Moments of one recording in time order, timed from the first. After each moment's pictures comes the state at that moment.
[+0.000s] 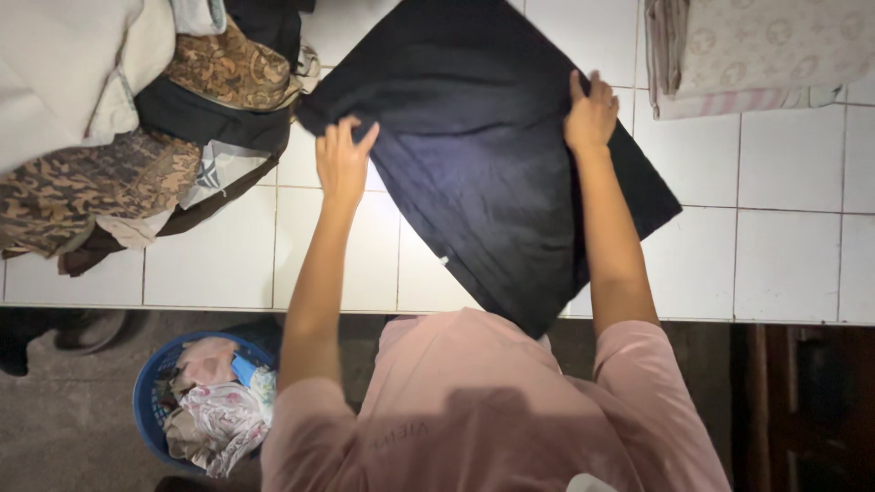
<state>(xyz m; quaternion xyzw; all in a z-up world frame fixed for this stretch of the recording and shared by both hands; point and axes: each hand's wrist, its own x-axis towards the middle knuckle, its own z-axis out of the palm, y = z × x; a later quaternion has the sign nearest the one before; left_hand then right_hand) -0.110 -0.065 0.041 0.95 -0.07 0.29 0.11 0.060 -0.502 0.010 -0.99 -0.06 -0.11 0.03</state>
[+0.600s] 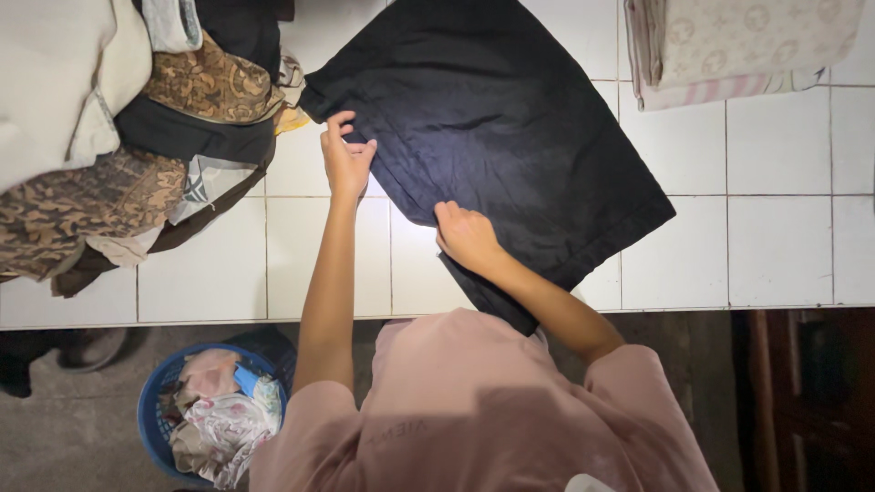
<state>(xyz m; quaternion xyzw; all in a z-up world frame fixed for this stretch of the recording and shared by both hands) -0.088 -0.097 0.032 0.81 0.12 0.18 0.55 -0.176 -0.345 0.071 -0.93 -0.32 -0.02 0.19</state>
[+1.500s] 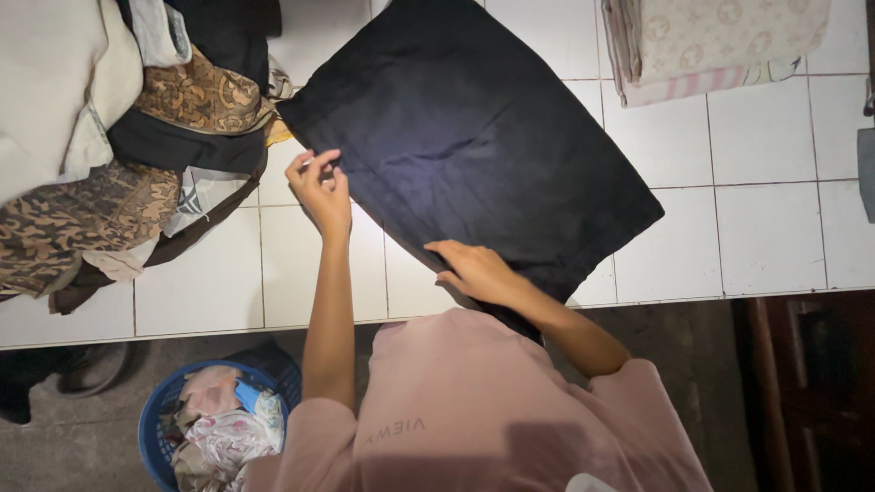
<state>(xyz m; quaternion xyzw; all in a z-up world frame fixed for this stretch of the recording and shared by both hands) -0.137 -0.099 0.026 0.77 0.12 0.29 0.56 -0.225 -0.378 0.118 -0.87 -0.34 0.11 0.34</state>
